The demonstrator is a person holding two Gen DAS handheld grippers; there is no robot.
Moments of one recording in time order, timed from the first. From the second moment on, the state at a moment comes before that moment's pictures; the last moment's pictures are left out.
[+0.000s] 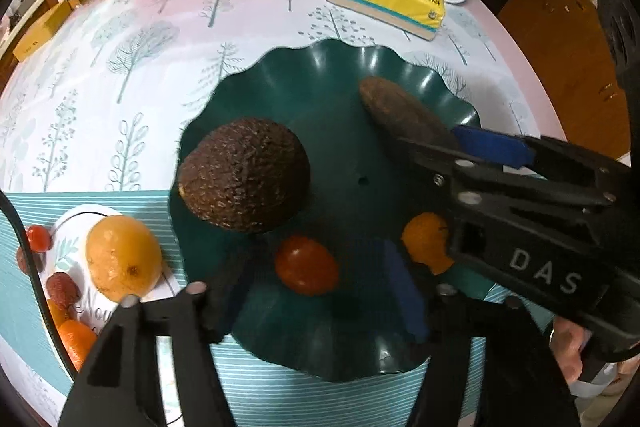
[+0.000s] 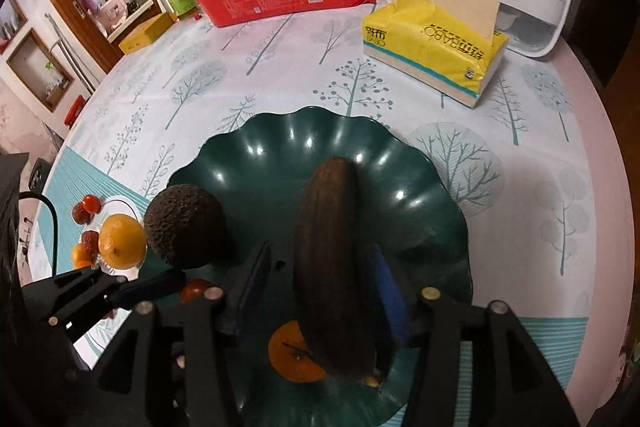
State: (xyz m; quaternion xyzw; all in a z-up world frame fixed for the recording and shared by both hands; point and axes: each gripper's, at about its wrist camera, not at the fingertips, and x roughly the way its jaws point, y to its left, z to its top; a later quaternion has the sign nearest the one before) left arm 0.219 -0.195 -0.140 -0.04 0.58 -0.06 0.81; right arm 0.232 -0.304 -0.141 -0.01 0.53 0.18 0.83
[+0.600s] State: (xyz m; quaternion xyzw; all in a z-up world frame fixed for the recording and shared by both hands) left arm 0.185 -0.161 -0.095 -0.07 0.55 -0.06 0.83; right arm 0.195 -0.315 -0.106 0.04 0.52 0.18 0.84
